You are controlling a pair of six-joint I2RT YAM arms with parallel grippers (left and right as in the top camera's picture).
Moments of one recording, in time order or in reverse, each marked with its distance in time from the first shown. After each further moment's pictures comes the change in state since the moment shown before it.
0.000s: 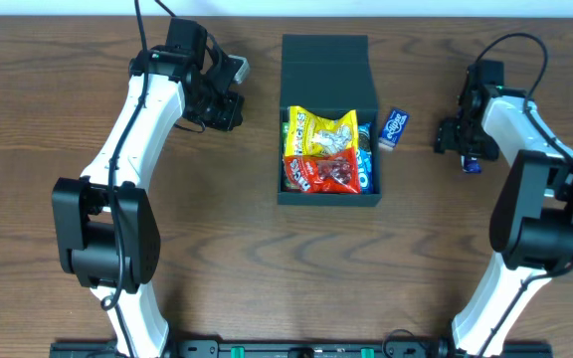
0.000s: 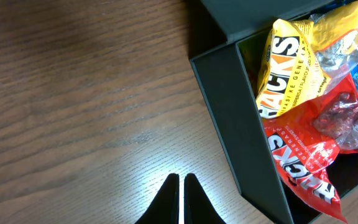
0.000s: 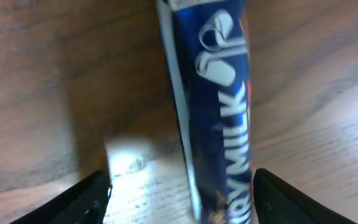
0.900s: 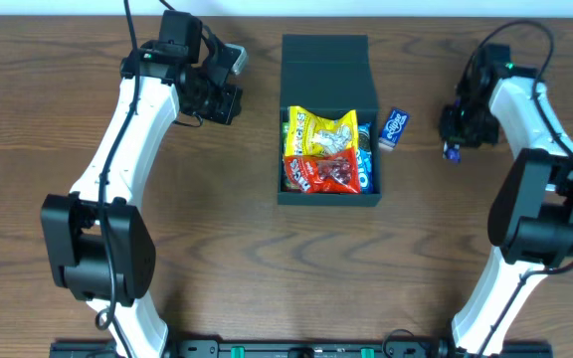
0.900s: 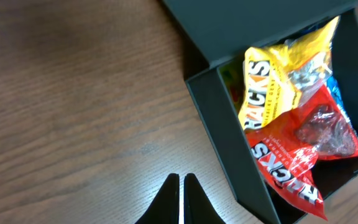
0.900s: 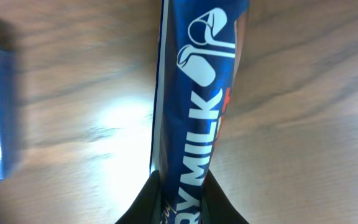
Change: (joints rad) left arm 0.000 -0.072 0.002 0.031 -0.004 0.000; right arm 0.003 0.035 0.254 -0.294 -0.153 -0.014
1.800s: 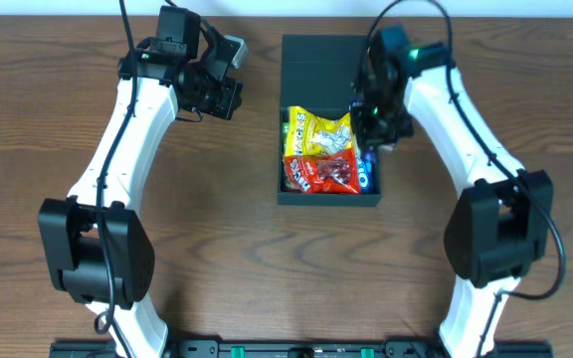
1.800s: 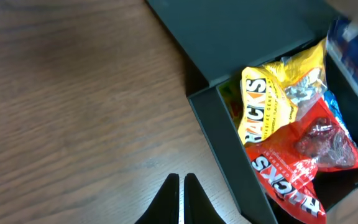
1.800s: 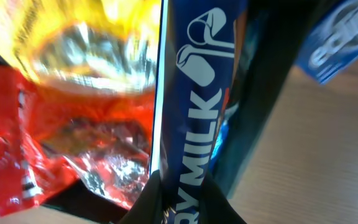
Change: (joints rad) left arm 0.000 -0.010 0.000 0.049 -0.003 0.000; right arm 0.409 -0.127 -0.002 -0.156 -0.154 0.024
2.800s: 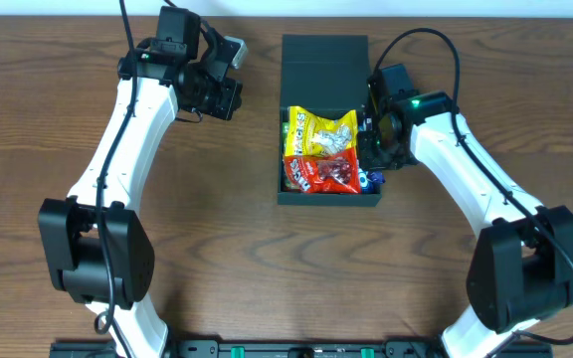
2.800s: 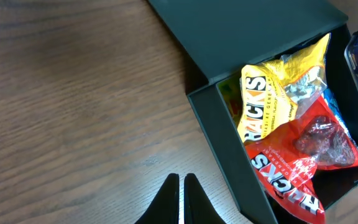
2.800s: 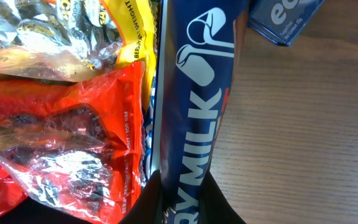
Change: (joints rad) left arm 0.000 0.000 0.000 -0.008 0.000 0.000; right arm 0.026 -0.197 -0.332 0.255 0.130 0.127
